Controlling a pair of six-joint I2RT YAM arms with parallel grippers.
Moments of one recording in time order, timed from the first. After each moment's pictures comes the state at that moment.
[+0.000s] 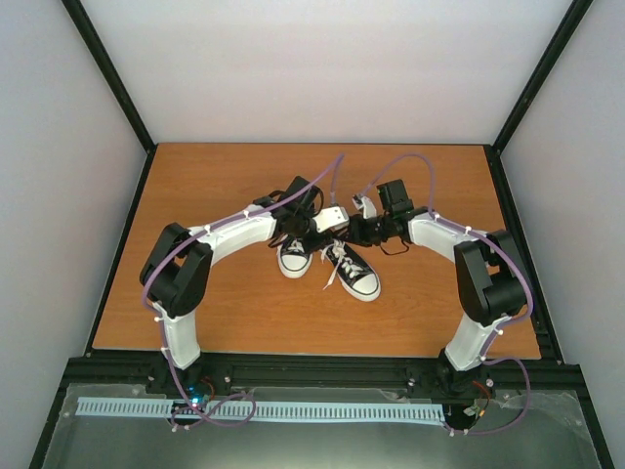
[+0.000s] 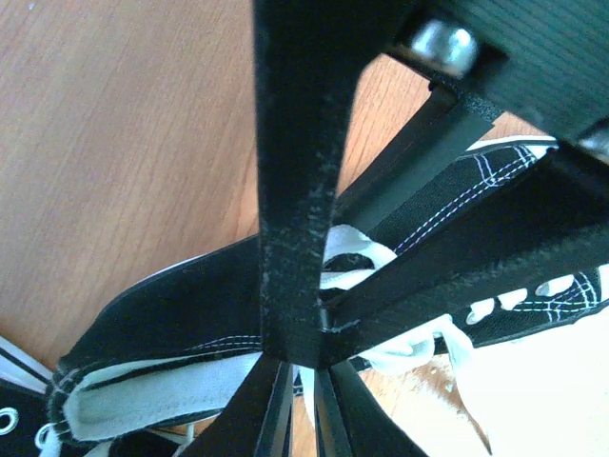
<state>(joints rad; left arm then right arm) -0.66 1.87 1.36 -0.48 0.35 0.45 0.37 1.75 1.07 -0.26 -0.76 0.41</state>
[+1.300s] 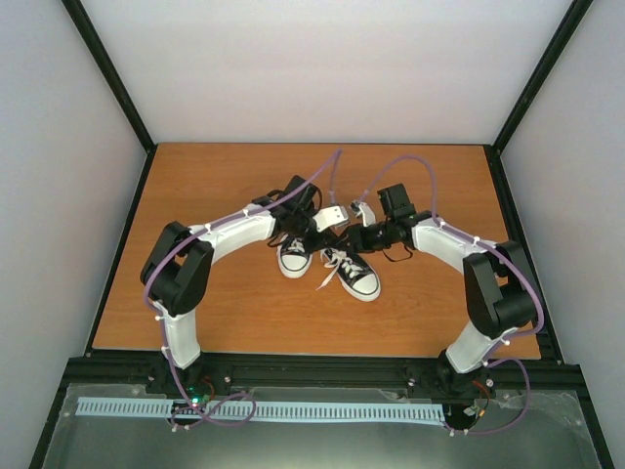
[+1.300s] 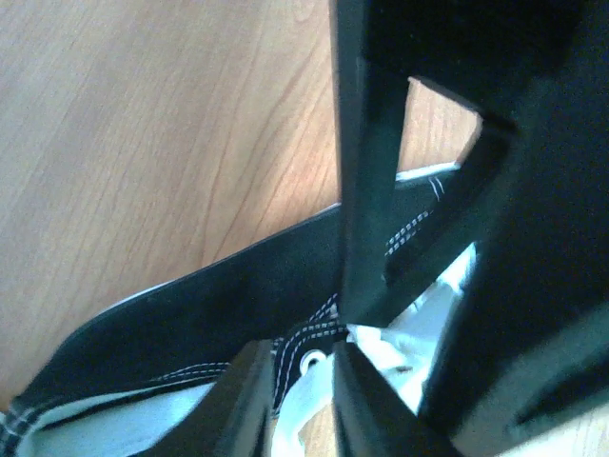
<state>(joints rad) -0.64 1.88 1.34 -0.43 0.45 0.38 0.39 1.67 1.01 -0.31 -0.79 0.25</state>
